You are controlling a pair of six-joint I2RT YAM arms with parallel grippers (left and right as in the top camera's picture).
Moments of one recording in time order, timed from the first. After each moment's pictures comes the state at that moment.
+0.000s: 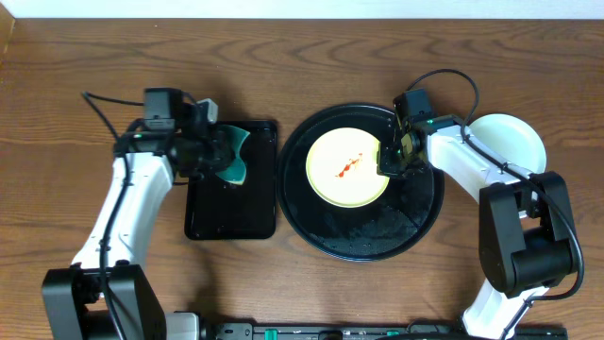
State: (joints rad) left arm 0.06 1.54 1.08 -0.72 0.46 -0.15; right arm 0.27 1.92 1.19 -0.66 -0.16 0.38
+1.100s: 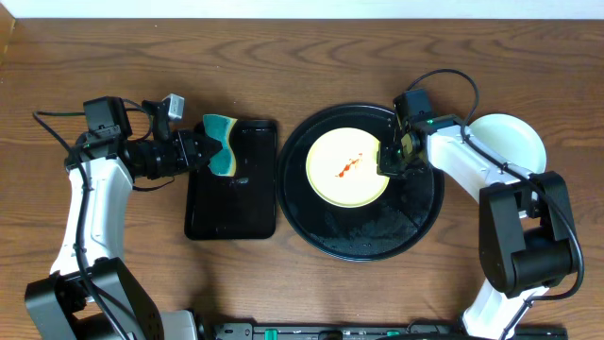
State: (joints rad) left arm 0.29 1.54 1.08 -0.76 0.92 0.02; right arm 0.27 1.92 1.19 -0.66 -0.16 0.38
